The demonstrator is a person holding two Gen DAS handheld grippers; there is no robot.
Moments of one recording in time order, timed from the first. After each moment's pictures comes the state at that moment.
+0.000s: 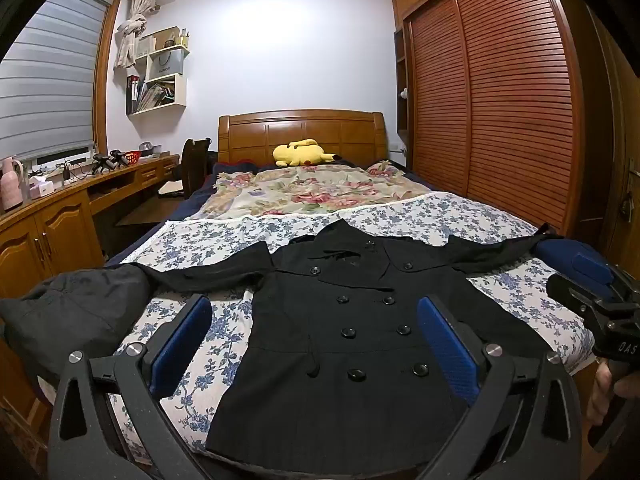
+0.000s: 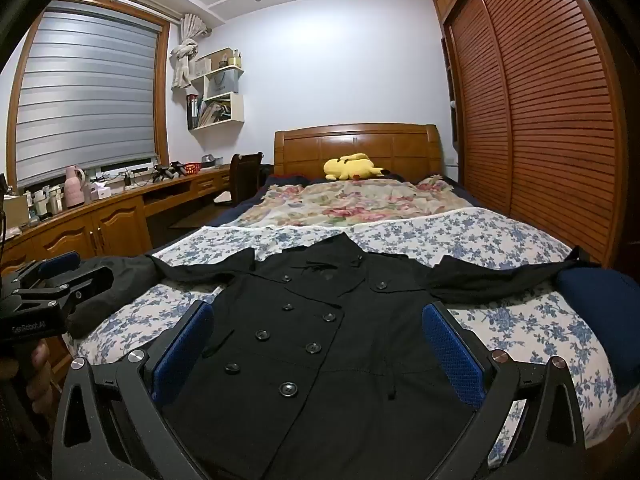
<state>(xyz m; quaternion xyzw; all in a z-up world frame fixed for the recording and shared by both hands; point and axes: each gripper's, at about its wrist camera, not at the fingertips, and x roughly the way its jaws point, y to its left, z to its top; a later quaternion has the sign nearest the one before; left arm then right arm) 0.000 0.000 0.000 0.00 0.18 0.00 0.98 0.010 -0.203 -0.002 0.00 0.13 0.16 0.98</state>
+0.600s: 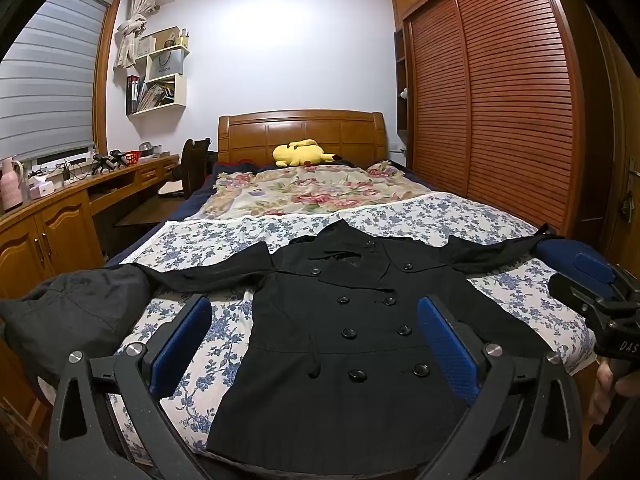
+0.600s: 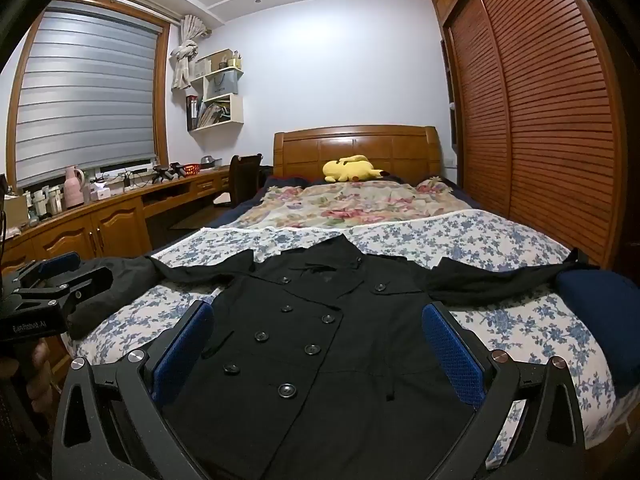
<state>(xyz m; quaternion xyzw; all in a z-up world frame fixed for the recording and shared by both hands) 0.000 0.000 0.000 0.00 0.18 0.00 0.98 0.011 -0.203 -0.001 0.00 0.13 0.16 0.98</state>
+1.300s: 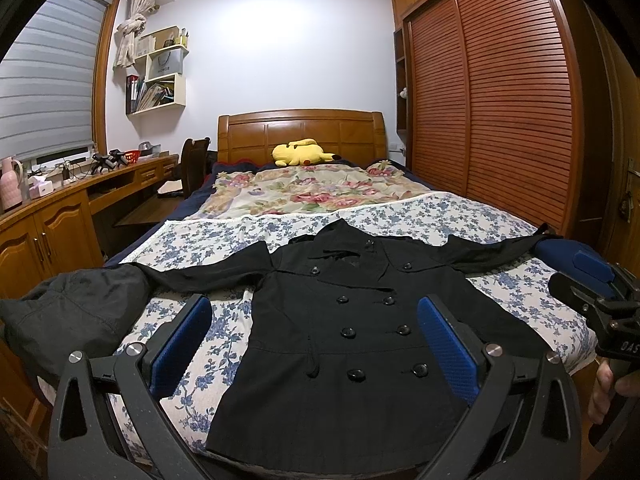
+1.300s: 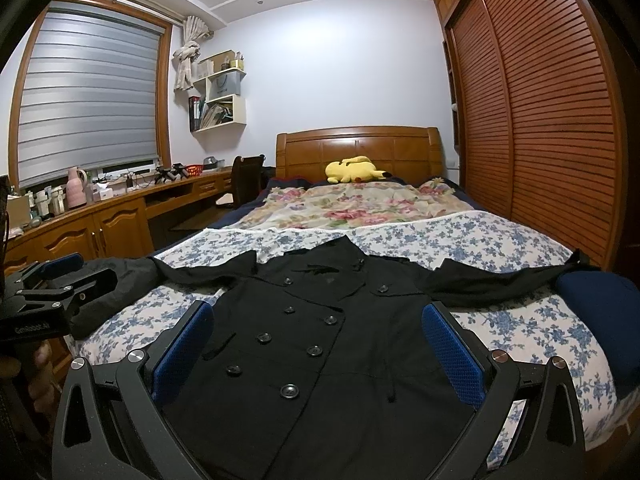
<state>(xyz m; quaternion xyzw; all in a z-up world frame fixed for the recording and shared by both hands) 0.001 0.001 -0.001 0.00 0.18 0.00 0.98 0.012 -0.203 -0.003 0.00 0.13 0.16 0.98</state>
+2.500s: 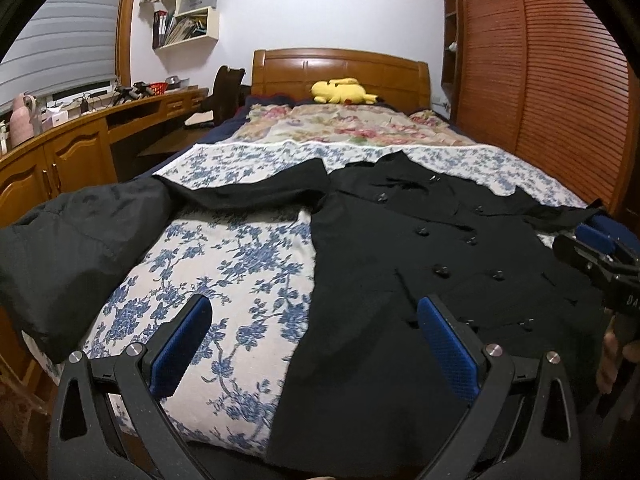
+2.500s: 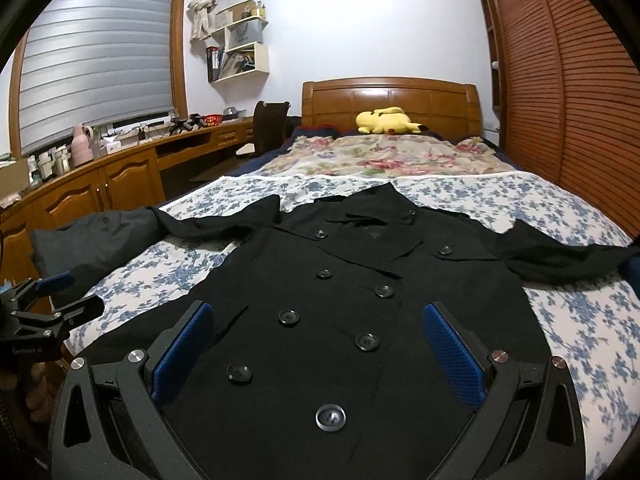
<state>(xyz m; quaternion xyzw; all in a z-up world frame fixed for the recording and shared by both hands) 0.061 0.082 -0.100 -0.04 0.28 0.05 0.96 0.108 -0.153 -0.032 -0.02 0.20 0.20 0.96</state>
